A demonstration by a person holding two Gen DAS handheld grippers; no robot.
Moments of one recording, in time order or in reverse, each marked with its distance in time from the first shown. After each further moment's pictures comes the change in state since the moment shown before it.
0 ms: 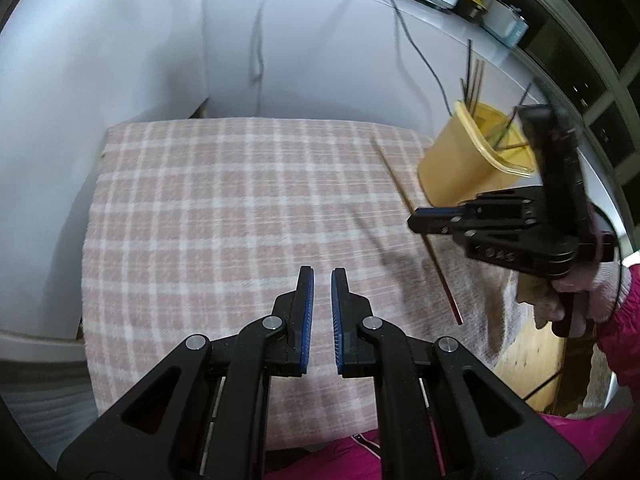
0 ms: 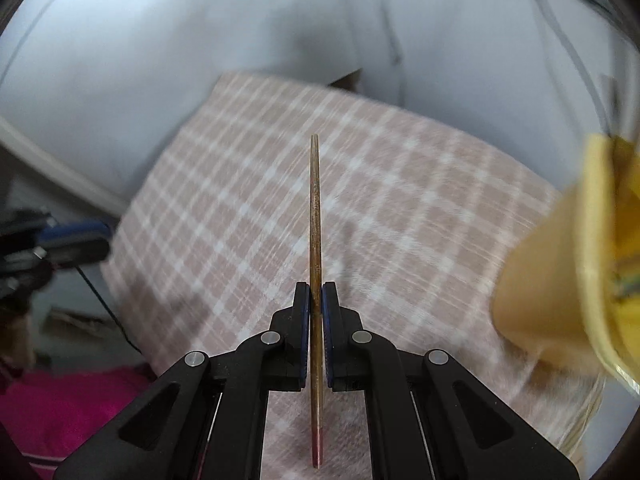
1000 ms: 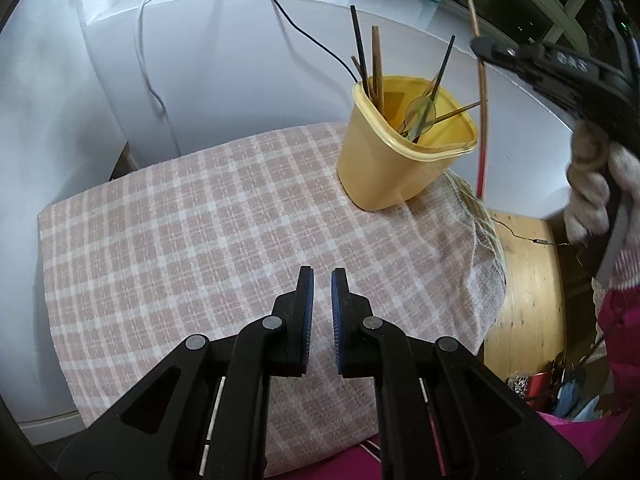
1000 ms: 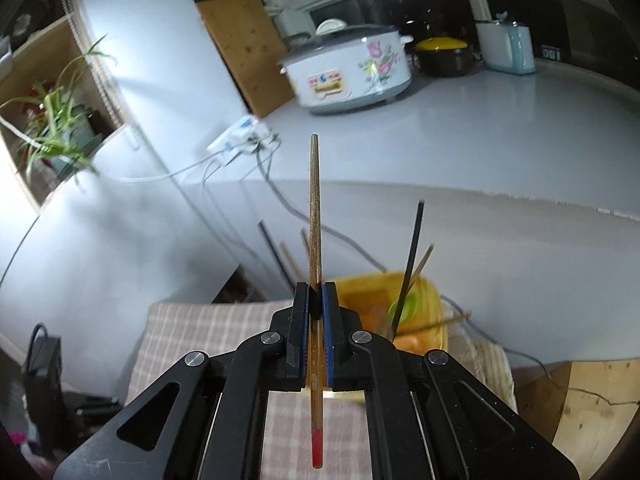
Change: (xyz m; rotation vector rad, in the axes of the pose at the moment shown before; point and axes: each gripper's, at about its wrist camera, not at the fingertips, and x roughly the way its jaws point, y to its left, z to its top) left arm 0.027 -0.081 0.031 0.236 0.026 -0.102; right arm -0.170 -0.097 -0.019 0.421 -0.598 -0.230
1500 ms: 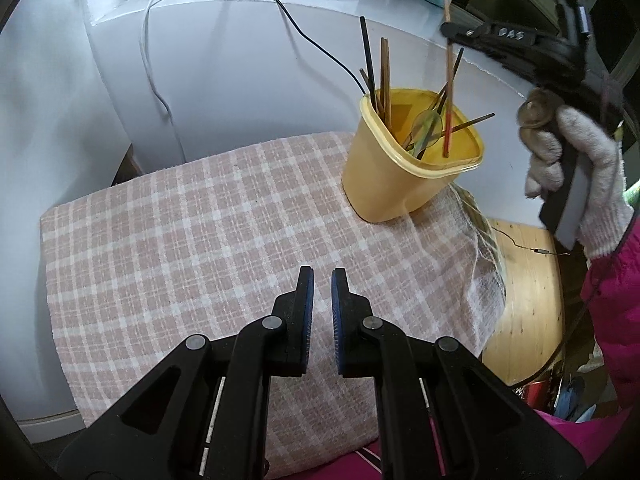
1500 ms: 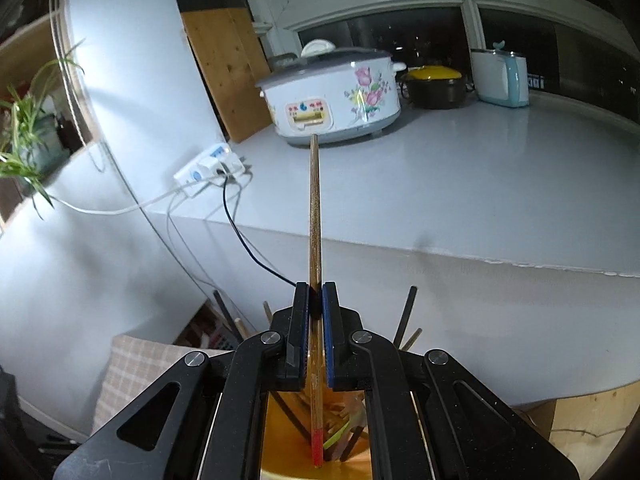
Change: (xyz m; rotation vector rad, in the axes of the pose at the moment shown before) left arm -0.001 0.002 0.007 -0.021 -0.014 0.008; right arm 0.041 -0.005 0.032 -0.052 -0.071 -0.088
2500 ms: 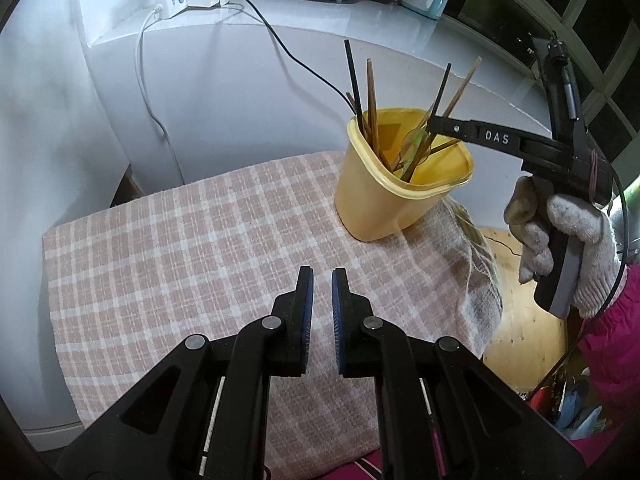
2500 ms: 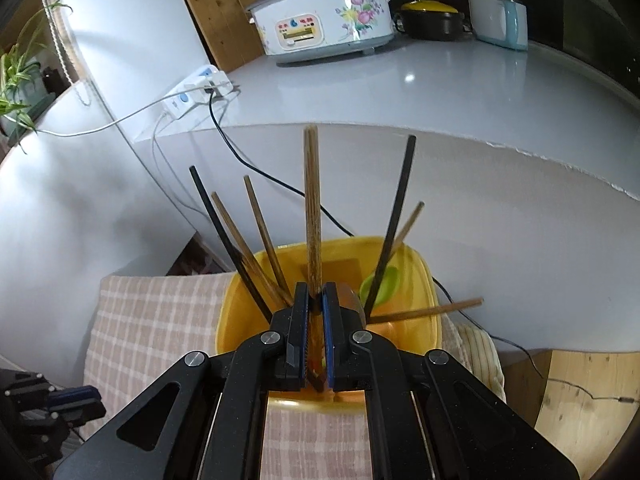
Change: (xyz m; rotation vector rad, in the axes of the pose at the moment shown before) left arm -0.009 -0.008 0.006 0.030 -0.064 0.001; right arm 0.007 -0.003 -0.050 0.001 0.217 -0.025
